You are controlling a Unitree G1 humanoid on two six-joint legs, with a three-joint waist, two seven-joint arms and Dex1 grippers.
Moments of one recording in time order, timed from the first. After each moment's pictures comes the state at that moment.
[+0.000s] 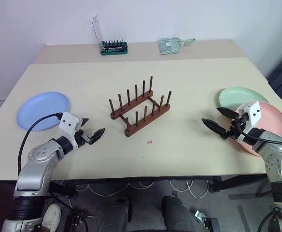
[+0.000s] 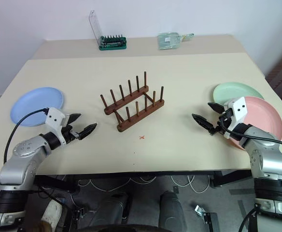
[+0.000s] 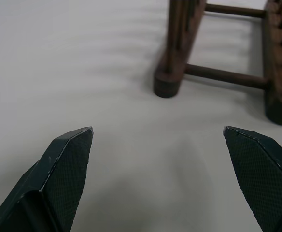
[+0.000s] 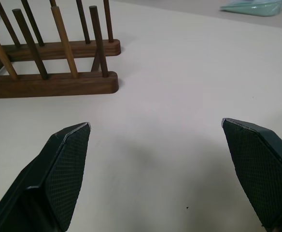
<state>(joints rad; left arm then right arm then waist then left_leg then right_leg) -0.11 0.55 0.15 -0.15 -0.33 0.41 -0.63 -0.24 -0.68 -0.26 0.13 0.44 0.25 0.87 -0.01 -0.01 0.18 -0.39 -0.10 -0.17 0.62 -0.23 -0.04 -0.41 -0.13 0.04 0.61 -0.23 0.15</state>
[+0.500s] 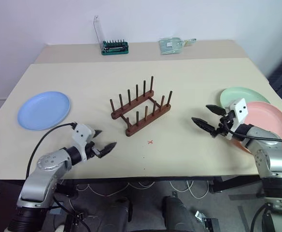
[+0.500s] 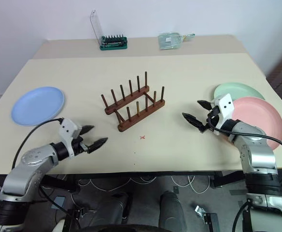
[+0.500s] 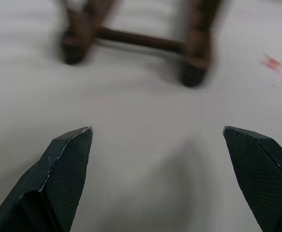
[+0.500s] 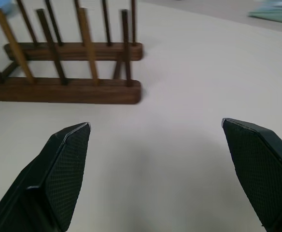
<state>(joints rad) -0.03 0.56 0.01 -0.27 -0.35 0.49 -0.72 -0.29 -0.65 -0.18 0.06 0.41 0.29 0.83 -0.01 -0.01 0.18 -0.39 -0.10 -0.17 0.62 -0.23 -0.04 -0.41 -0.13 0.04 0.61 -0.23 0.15</state>
